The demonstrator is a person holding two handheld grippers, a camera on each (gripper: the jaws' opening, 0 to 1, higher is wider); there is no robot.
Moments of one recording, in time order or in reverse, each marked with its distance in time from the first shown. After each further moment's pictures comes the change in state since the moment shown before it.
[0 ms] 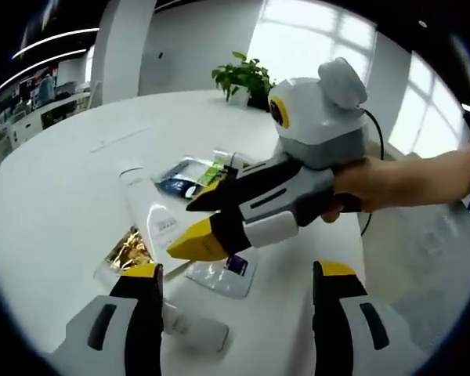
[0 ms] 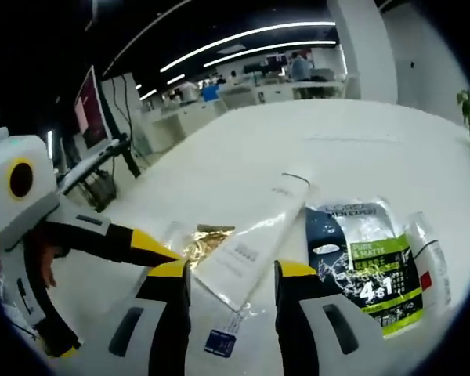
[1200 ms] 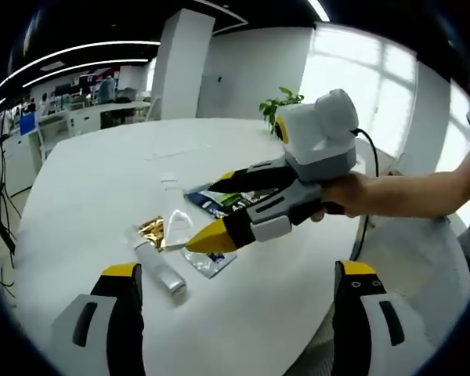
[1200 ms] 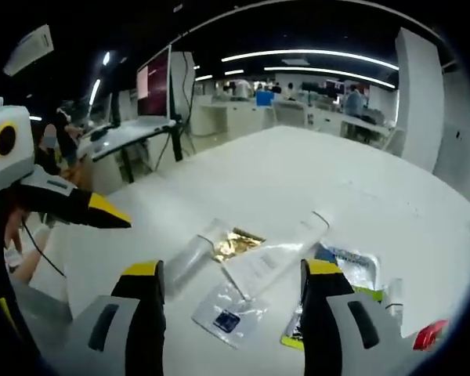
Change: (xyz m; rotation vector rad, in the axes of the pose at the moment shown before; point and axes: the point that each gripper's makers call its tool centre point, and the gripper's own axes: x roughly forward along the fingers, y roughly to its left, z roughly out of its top) left arm -0.073 -0.055 0.007 -0.174 -0.170 0.292; right arm -0.046 0.036 0.013 -0.363 -0.004 0.124
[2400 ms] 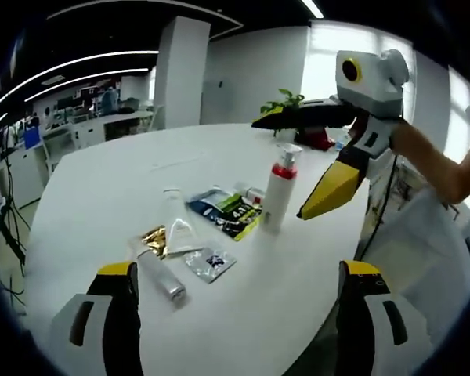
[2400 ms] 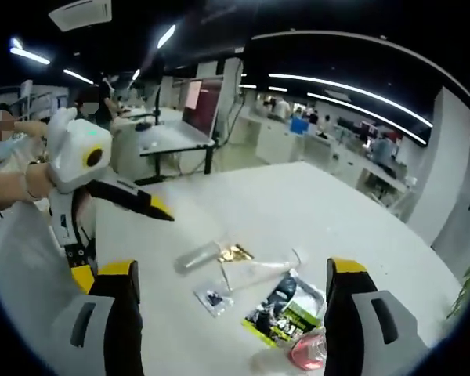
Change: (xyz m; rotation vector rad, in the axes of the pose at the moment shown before) left arm -0.007 -0.018 0.009 0.053 -0.035 0.055; right arm -0.102 0.011 0.050 -0.320 -0.063 0.102
